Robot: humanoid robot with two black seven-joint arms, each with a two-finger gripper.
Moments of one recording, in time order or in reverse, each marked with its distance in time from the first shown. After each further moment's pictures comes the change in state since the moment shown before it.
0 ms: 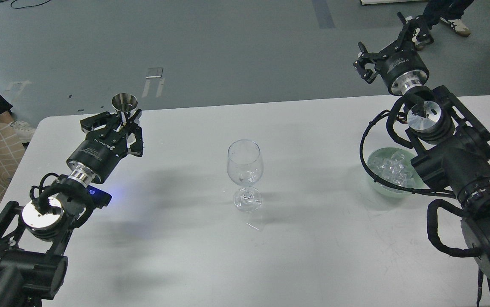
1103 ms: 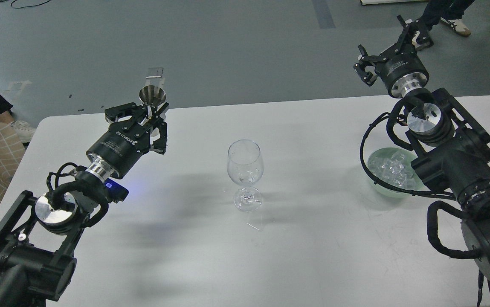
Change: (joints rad) left arm -0.002 0.011 0.094 -0.171 0.002 0.083 -0.011; right arm -0.009 0.000 0.000 0.000 0.000 0.000 0.000
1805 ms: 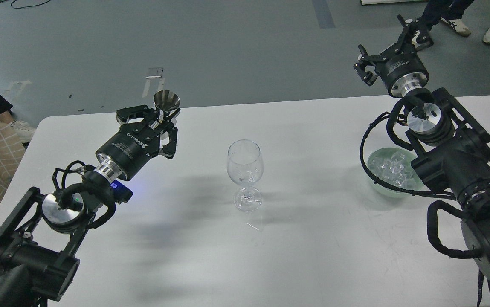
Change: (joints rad) left arm -0.013 0.009 0.051 -0.041 0.053 0.045 0.012; right arm 0.002 0.000 0.000 0.000 0.000 0.000 0.000
